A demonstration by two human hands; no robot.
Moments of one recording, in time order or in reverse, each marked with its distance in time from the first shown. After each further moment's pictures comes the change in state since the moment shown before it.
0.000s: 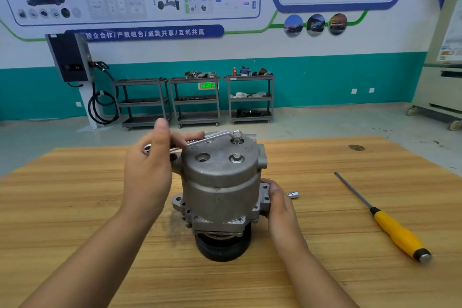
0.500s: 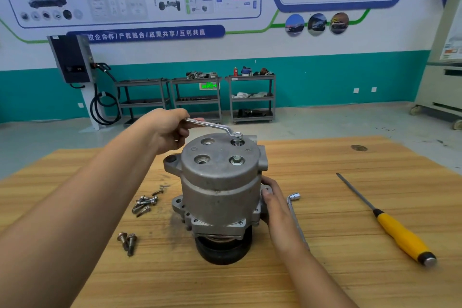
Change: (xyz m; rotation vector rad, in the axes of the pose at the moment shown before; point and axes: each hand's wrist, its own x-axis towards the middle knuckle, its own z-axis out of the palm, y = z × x) left_hand 0.105 -0.017 0.014 0.086 -0.153 -0.782; right_hand -0.003 -0.002 -0.003 0.027 -0.163 -0.025
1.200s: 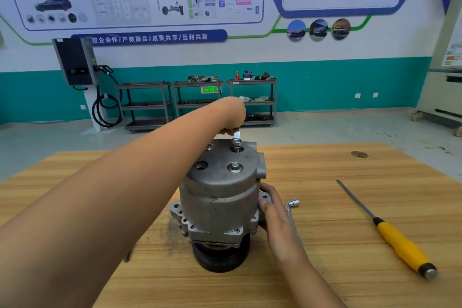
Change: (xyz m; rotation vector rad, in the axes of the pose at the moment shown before) left_hand 0.000 0.043 0.098 1.215 -0.111 0.187; right_hand -0.002 -0.005 -0.003 -0.034 -0.060 0.019
